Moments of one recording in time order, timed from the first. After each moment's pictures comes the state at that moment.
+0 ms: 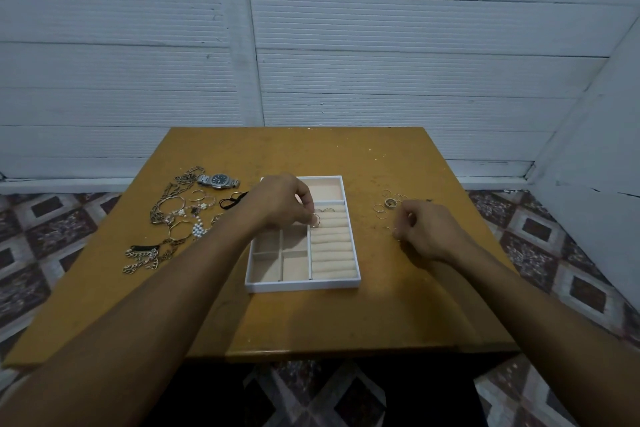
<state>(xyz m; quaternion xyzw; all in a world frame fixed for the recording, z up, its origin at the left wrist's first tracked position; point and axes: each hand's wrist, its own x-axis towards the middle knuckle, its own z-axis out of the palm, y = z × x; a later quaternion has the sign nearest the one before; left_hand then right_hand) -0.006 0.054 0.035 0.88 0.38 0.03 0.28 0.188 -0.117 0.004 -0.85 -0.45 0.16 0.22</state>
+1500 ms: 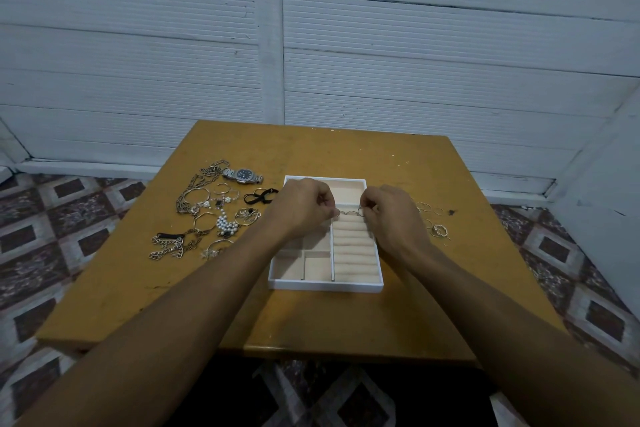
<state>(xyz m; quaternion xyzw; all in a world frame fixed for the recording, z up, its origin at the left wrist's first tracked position) -0.015 0.050 0.015 0.87 0.36 0.16 0.28 0.138 -0.049 -0.012 -0.78 -0.57 -0.04 0.25</state>
